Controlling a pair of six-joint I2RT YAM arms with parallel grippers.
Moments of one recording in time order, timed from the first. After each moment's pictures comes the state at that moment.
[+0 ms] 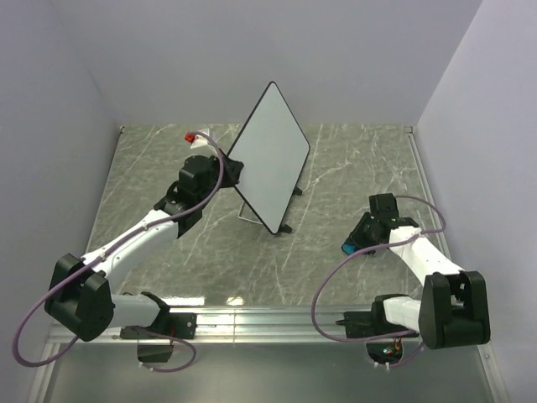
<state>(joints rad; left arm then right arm) -0.51 1.29 0.91 0.16 -0.12 -0.57 0.07 1.21 0.60 -0.54 -0.08 0.73</state>
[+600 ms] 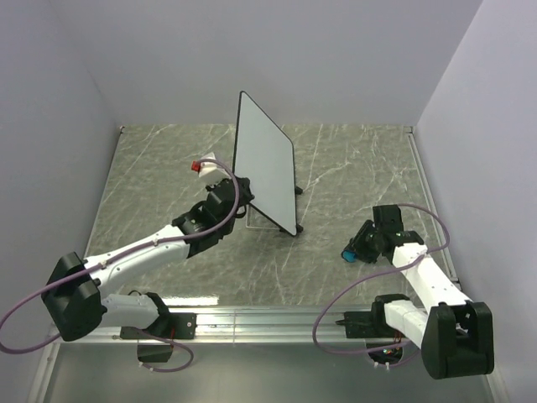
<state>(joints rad) -0.84 1.27 0.87 0.07 -0.68 -0.84 0.07 1.02 0.50 -0.57 -0.12 0.73</state>
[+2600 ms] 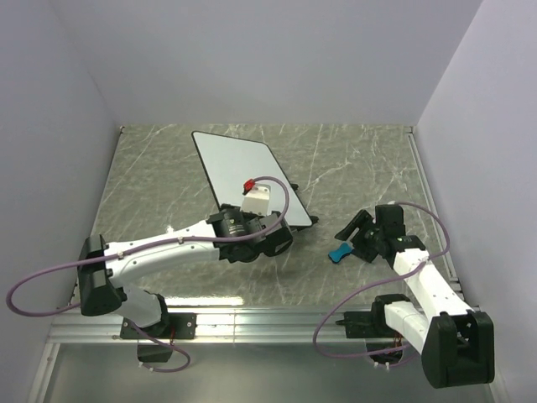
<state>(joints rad) -1.21 1.48 1.35 -1.10 -0.76 -0.98 0.07 0.96 0.47 -0.46 -0.21 0.80</state>
